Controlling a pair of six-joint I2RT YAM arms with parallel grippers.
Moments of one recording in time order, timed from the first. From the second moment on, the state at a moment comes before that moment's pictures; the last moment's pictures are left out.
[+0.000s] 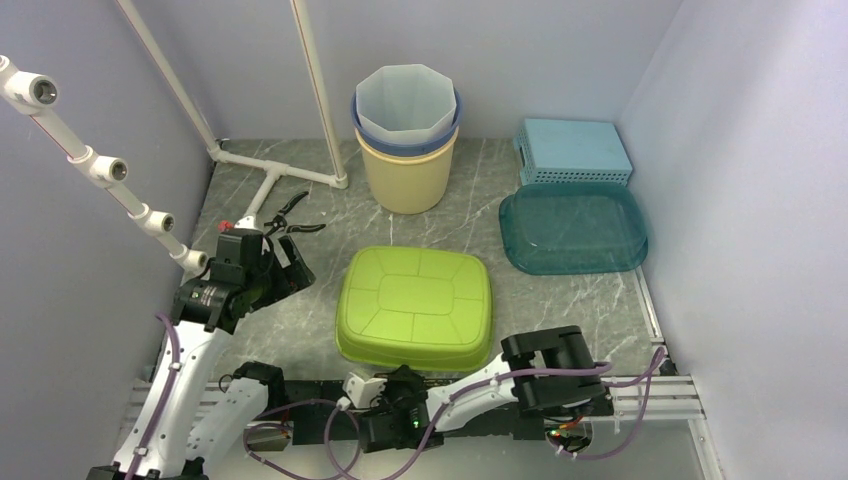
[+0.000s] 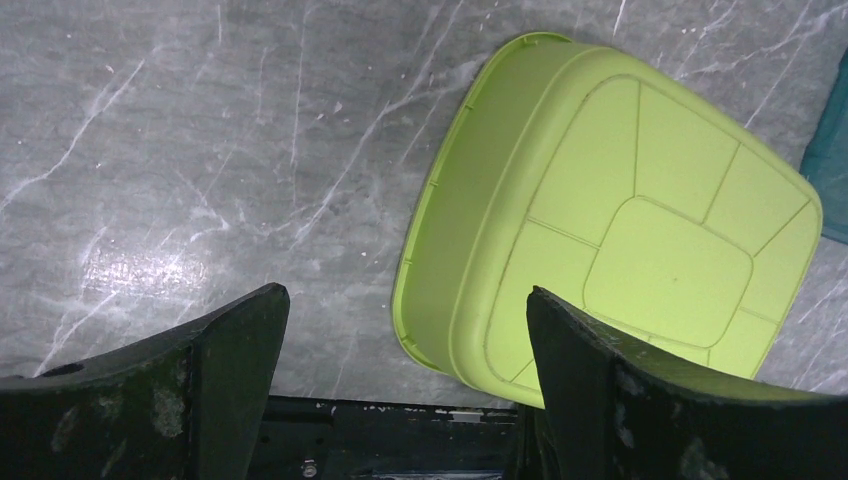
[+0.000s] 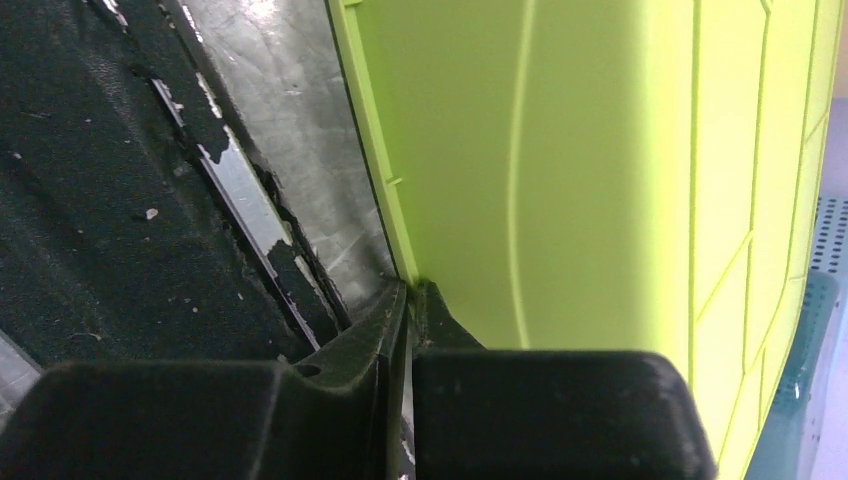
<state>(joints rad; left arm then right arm) -0.18 0.75 0.90 -0.99 -0.03 -0.61 1.78 1.89 0.98 -0.30 0.91 0.21</state>
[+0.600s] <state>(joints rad) -0.18 0.73 0.87 -0.95 0.00 -0.59 1.92 1.86 1.00 -0.30 1.02 0.31</state>
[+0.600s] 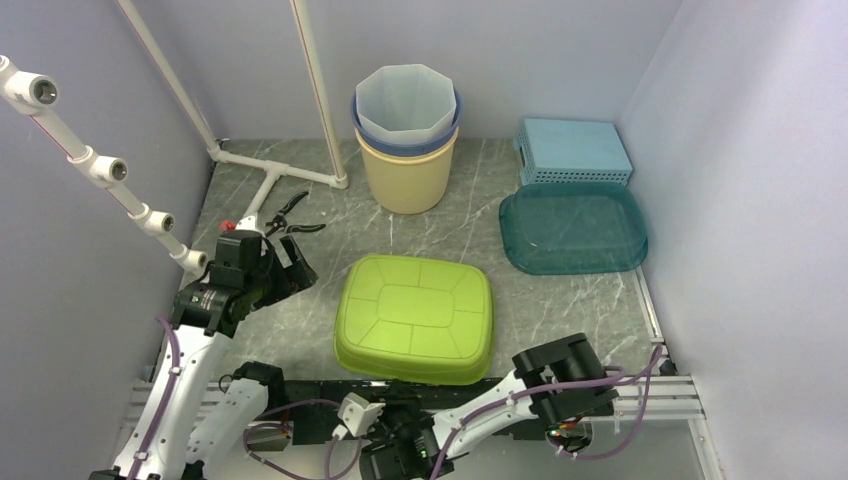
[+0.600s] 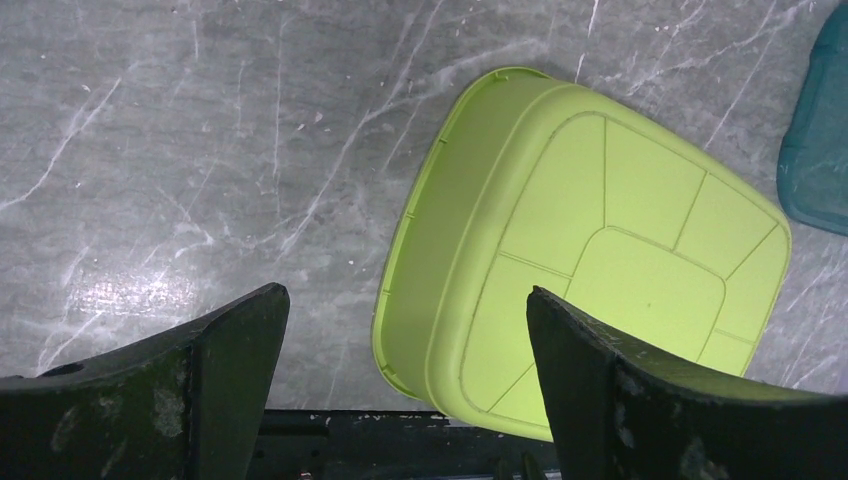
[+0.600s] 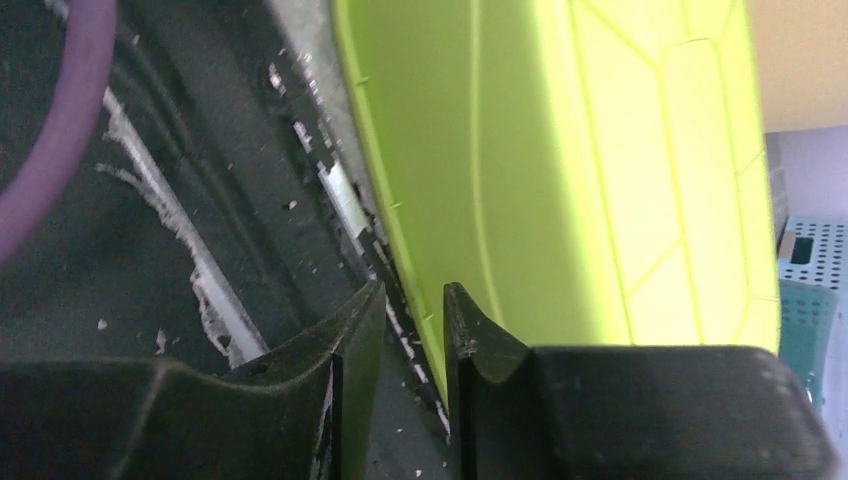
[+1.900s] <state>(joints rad) -0.27 1.03 0.71 -0.67 0.37 -0.59 1.22 0.87 0.77 -0.69 0.68 0.99</state>
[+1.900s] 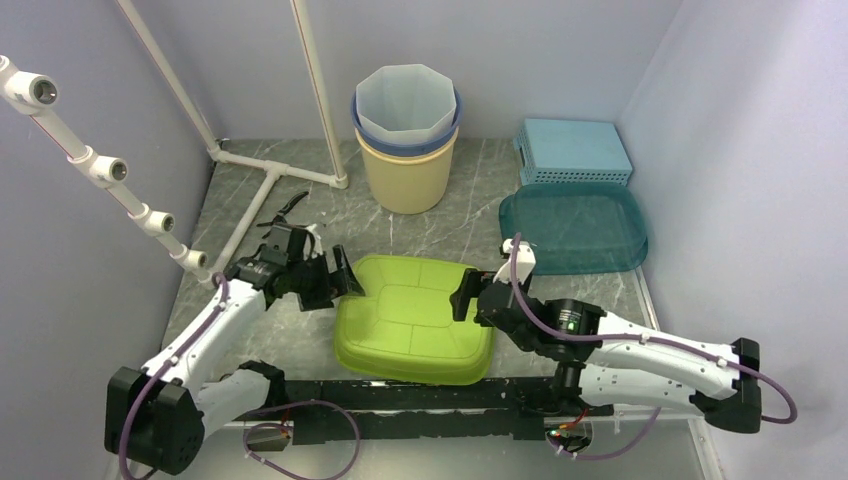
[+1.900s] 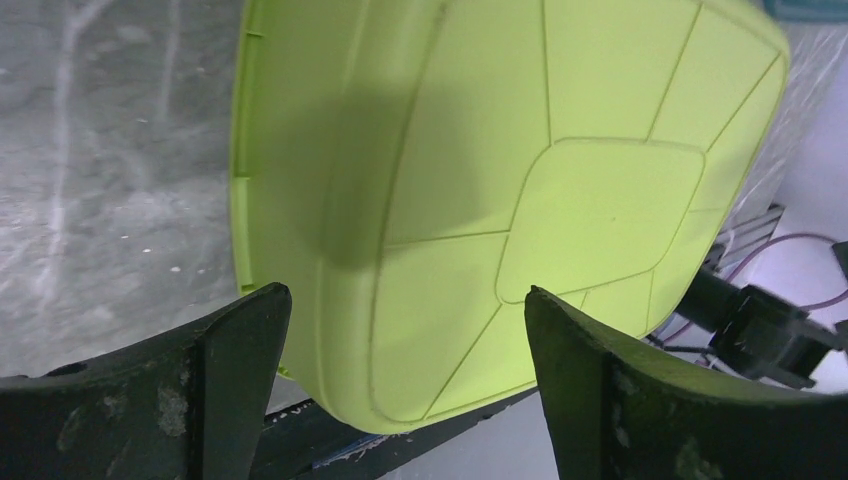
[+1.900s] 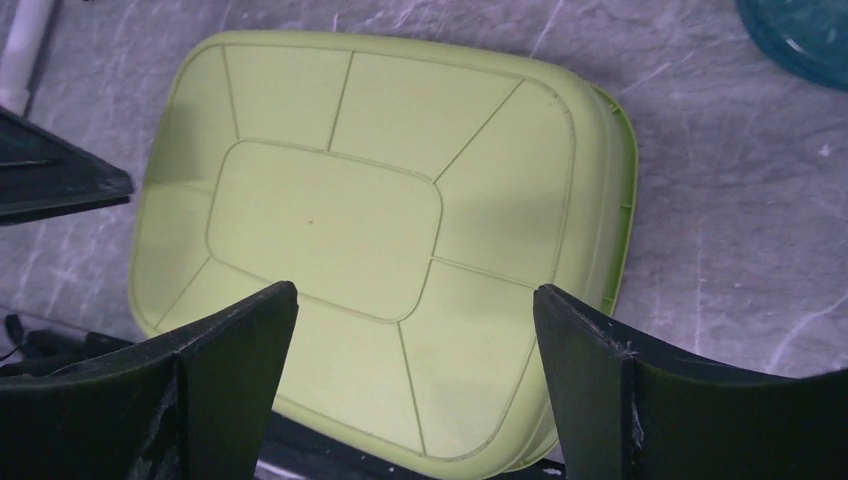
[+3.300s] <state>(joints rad) -0.70 1.26 0.86 -0.59 0.02 -0.69 0.60 0.88 0.73 -0.76 0.47 0.84</state>
